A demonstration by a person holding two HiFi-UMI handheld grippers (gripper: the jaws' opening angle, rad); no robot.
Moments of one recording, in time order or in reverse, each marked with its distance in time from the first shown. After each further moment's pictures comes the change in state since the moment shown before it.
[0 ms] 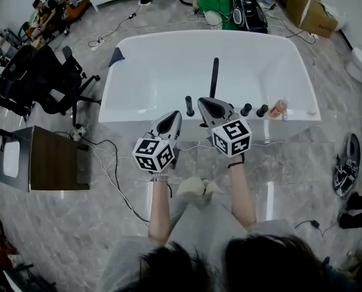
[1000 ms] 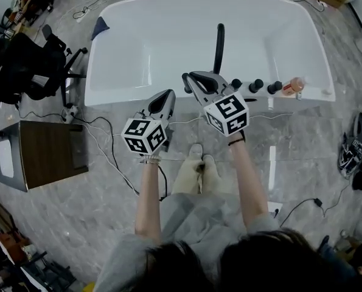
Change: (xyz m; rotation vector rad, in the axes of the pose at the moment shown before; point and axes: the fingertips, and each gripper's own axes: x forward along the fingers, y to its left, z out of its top) left arm 0.066 0.082 -0.074 -0.056 0.145 0.006; right arm 0.091 -0.037 -0.082 -0.004 0.089 0.077
